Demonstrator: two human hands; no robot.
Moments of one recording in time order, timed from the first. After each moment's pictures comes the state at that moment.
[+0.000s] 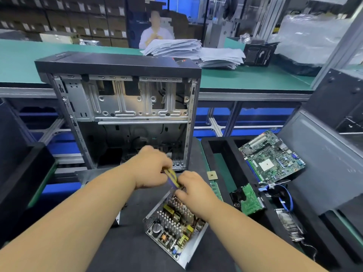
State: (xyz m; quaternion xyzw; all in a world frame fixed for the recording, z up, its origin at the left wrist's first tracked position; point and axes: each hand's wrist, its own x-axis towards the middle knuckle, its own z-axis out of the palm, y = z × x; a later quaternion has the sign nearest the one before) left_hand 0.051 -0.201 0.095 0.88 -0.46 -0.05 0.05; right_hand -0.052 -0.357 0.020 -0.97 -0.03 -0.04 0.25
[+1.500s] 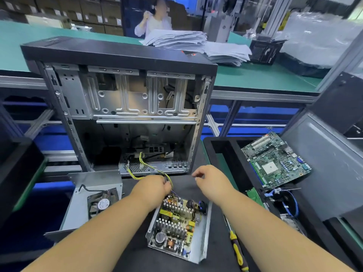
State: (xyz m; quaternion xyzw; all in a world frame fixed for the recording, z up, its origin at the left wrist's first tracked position) left_hand 0.066 -0.209 -0.011 0.94 -0.26 -0.17 0.17; right_hand -0.012 -0.393 0.020 -0.94 0.19 0.04 0.27
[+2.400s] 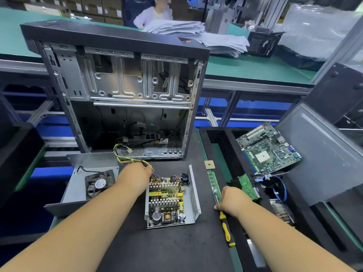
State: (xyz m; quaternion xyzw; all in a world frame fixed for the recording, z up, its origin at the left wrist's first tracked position) left_hand 0.040 -0.183 -0.008 0.94 -0.07 -0.15 0.29; right_hand -0.098 -0.449 -0.031 -0.92 0.29 0.25 0.09
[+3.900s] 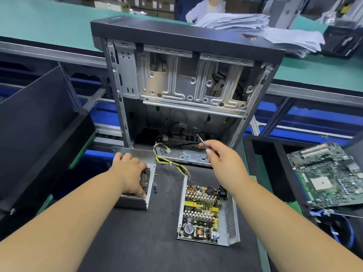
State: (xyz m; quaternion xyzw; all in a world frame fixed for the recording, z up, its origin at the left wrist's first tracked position) left_hand 0.098 -0.070 -0.027 0.96 -0.19 -0.18 -0.13; right_hand 0.026 -0.344 0.038 -0.92 0.06 -0.06 0.39
